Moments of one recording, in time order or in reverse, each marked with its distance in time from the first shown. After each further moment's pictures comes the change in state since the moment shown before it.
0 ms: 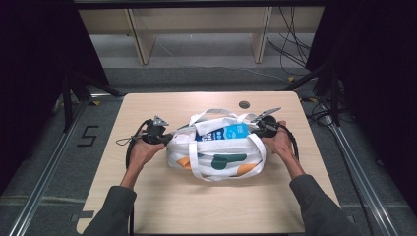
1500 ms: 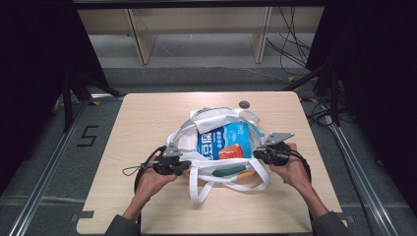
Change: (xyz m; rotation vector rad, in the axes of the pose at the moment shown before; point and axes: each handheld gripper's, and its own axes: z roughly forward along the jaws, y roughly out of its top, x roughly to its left) left arm -0.086 -0.036 -0.026 -0.094 -0.234 0.042; right arm 0.064 -0.054 -0.073 -0.103 0.080 -0.141
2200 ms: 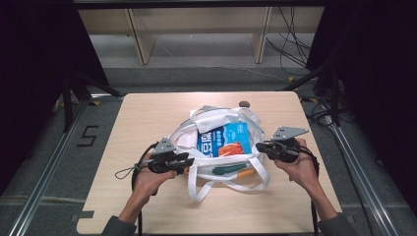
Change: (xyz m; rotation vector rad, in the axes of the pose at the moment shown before) left arm -0.008 0.013 -0.028 -0.178 -0.044 -0.108; right arm 0.002 0.015 -0.040 -0.161 0.036 0.033
